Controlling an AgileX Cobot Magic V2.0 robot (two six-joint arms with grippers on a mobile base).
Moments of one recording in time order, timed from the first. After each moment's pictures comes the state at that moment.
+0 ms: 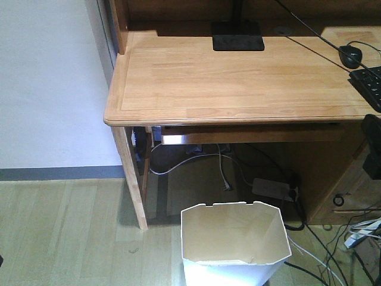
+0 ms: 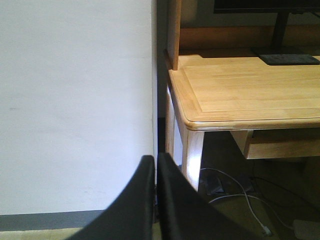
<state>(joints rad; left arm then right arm) -0.01 -0.01 0.03 -0.02 0.27 -0.02 0.06 0.59 -0.41 0.01 0.18 -0.04</state>
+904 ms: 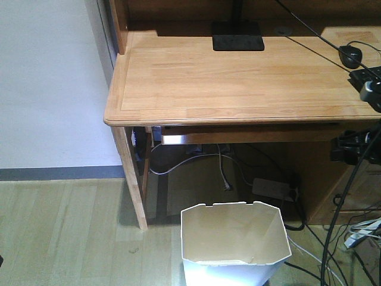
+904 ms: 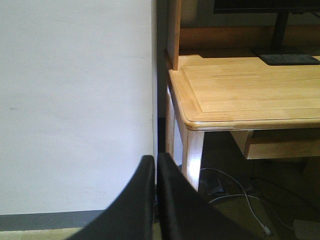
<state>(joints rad) -0.01 -0.01 0.03 -0.02 0.27 -0.02 -0.18 1.43 -0.81 0.26 0.67 -0.35</state>
